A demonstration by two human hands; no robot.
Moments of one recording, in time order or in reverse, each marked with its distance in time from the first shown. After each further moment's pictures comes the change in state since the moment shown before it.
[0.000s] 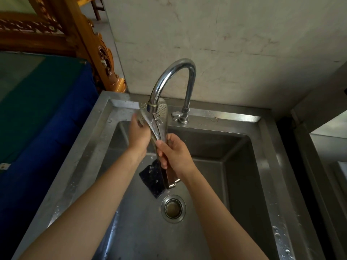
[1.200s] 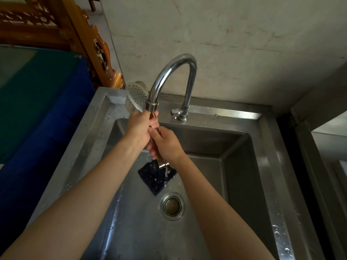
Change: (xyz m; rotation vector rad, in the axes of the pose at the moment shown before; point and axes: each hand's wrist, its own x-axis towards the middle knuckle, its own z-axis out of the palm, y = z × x) left_hand 0.015 0.028 0.006 -0.493 -0.168 -0.213; right_hand 0.034 -0.006 0.017 -0.237 0.012 0.065
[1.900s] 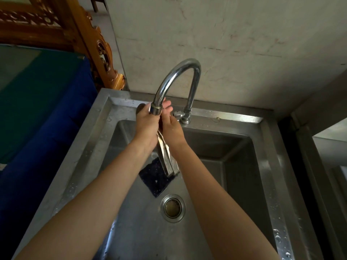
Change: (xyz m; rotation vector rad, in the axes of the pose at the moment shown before) left_hand -0.013 0.001 0.016 0.020 0.006 0.151; right_hand 0.028 -0.019 0.000 -0.023 0.241 0.028
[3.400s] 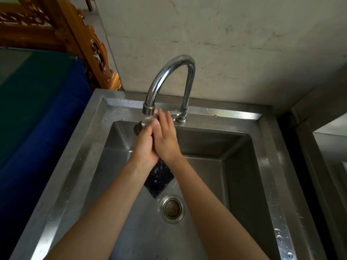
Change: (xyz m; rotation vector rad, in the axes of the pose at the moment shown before) left_hand -0.020 -0.032 -0.014 -0.141 -0.149 -0.305; right_hand -0.012 0.022 -0.003 -0.268 -0.023 -0.243
